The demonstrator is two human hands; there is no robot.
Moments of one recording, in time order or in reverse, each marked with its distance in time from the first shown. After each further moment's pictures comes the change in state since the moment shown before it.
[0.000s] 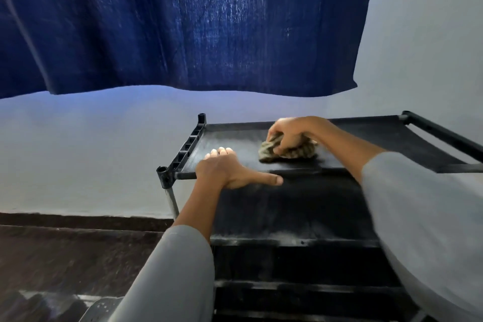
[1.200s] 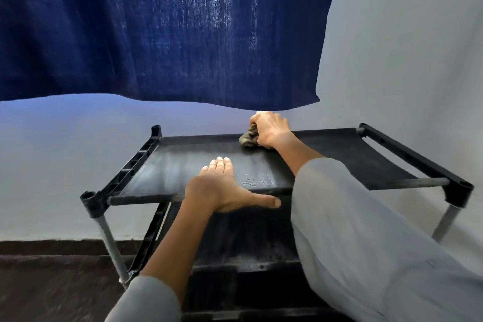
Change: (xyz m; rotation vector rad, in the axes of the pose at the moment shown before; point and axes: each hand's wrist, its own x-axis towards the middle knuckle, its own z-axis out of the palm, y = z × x) left_hand 0.013 0.070 0.013 -0.022 -0.078 0.141; right_hand 0.041 0.063 0.002 -0.029 0.549 0.158
